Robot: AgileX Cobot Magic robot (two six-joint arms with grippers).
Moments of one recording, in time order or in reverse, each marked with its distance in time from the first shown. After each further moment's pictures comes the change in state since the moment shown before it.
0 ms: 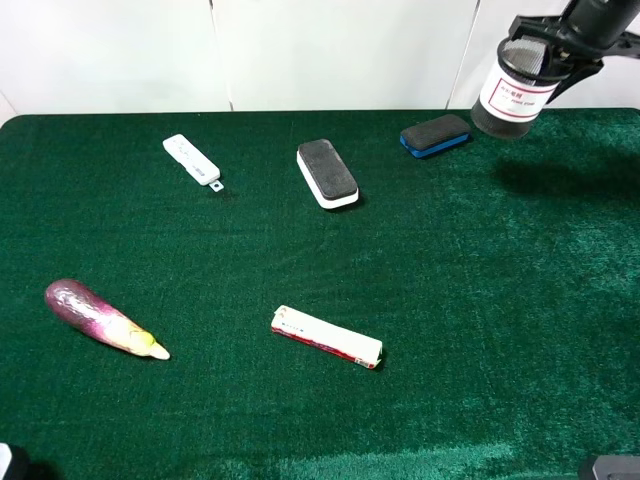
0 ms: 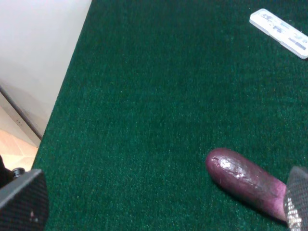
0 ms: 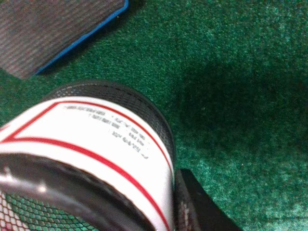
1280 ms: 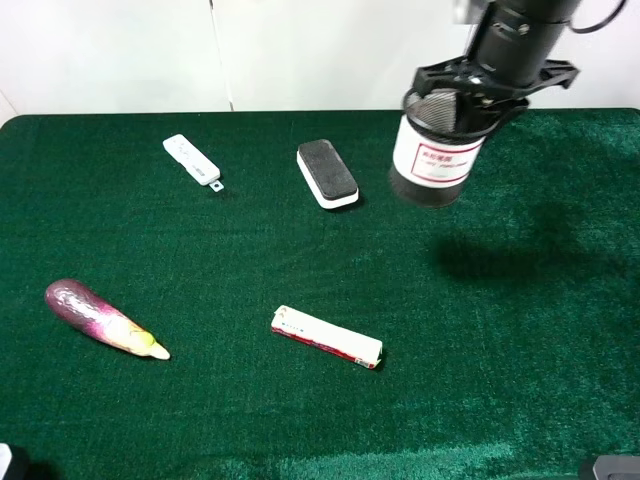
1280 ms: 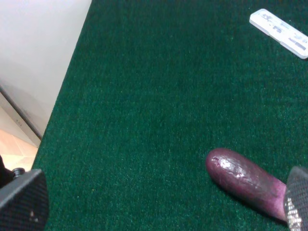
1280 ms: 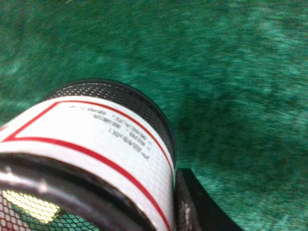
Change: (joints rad) left arm 0.000 0.000 0.000 0.000 0.000 0.000; right arm 0.425 -0.298 0.401 -0.024 0.004 0.022
